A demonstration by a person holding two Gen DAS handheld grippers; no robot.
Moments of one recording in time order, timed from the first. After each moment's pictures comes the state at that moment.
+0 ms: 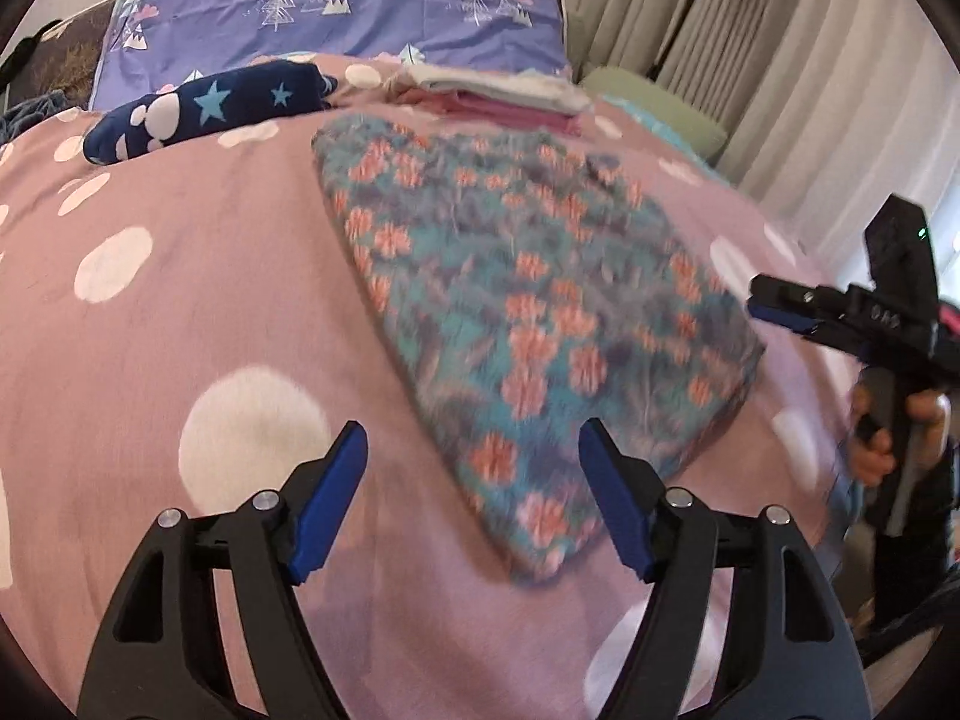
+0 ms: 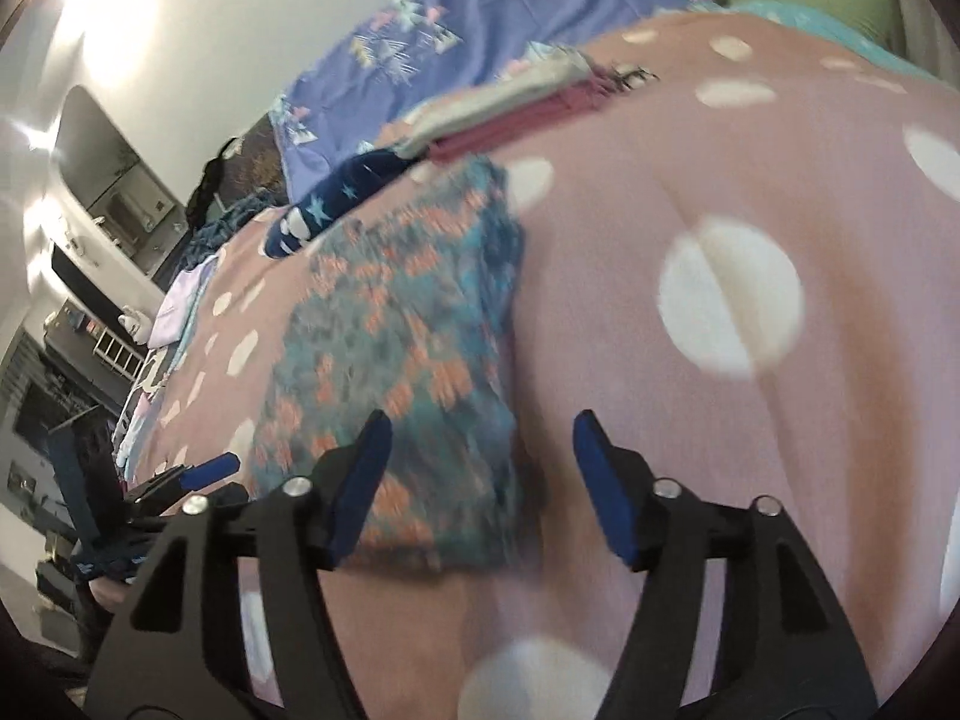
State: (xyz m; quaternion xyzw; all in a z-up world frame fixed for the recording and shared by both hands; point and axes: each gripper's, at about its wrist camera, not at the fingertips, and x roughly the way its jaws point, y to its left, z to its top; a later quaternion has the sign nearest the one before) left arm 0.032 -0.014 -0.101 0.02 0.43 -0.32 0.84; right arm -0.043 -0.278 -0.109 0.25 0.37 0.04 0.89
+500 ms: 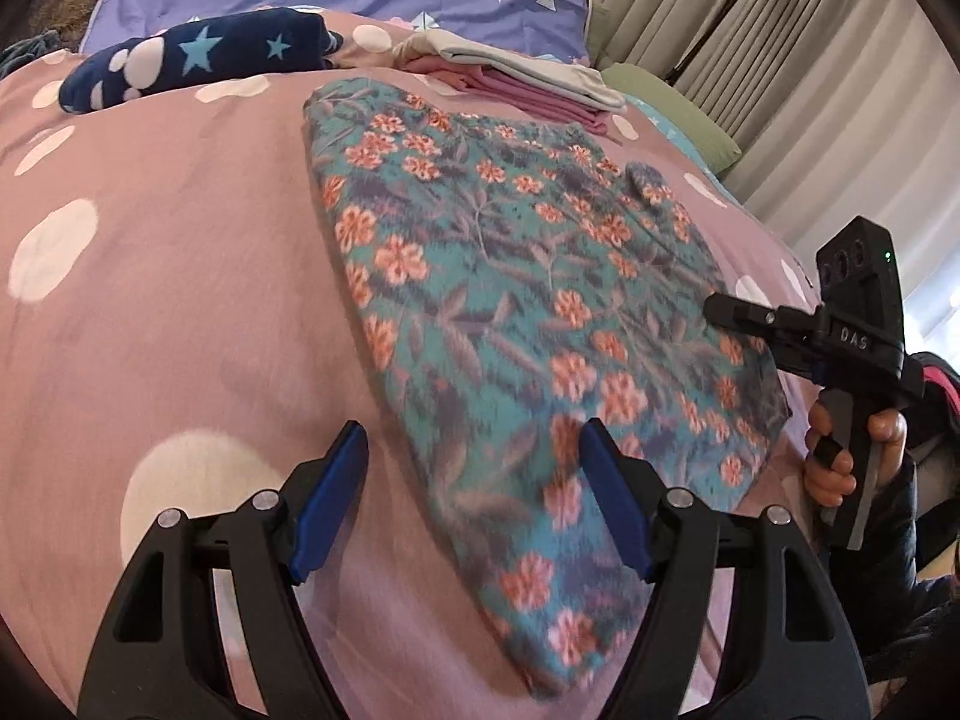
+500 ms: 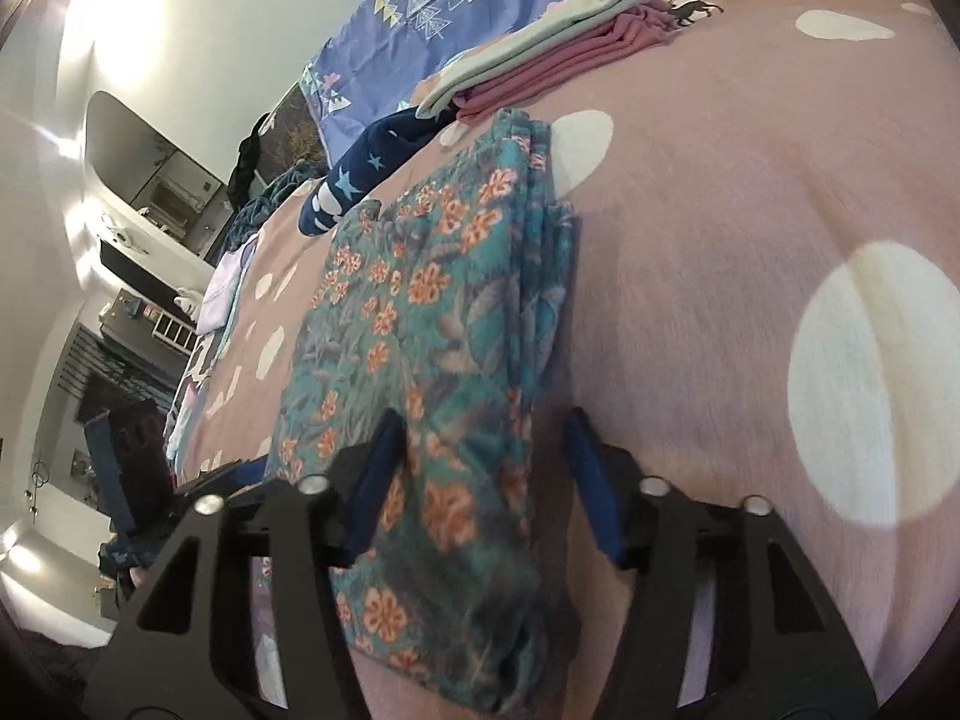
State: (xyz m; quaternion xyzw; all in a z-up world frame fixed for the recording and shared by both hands) left arm 0.086 -0.032 -0.127 -0.03 0.47 -0.33 0.82; right arm 0.026 -0.292 -0.143 0.30 0.41 0.12 0.85
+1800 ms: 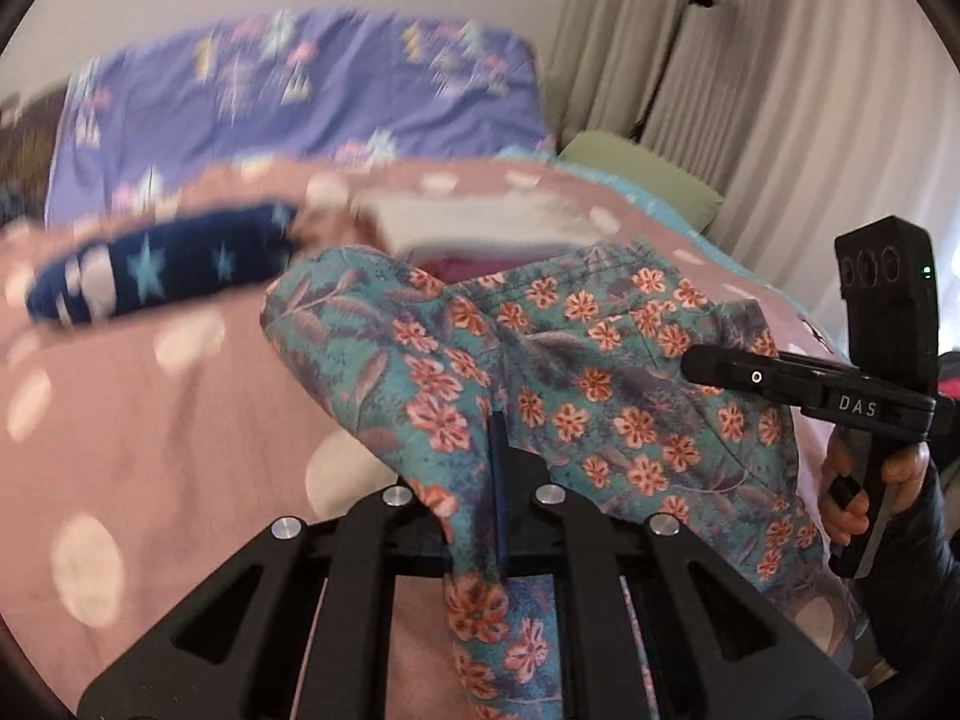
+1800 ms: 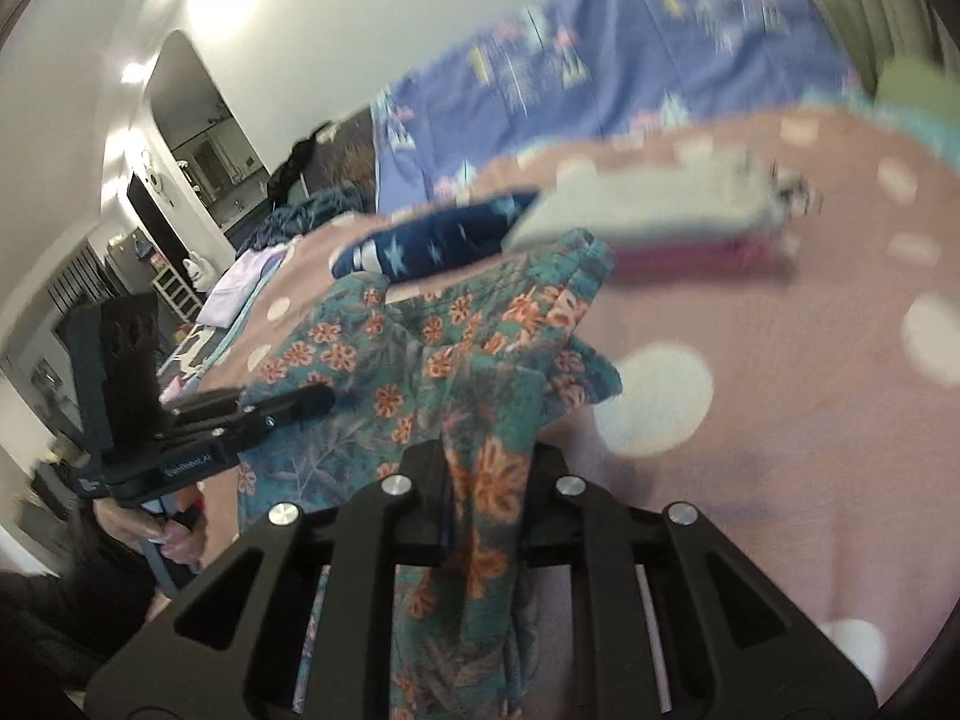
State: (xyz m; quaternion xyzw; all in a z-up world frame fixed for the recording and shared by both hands) left arm 0.146 -0.075 -0.035 0.04 0.34 -0.36 0.87; right arm 0.075 -0.274 -0.053 0.16 0.31 0.14 0.93
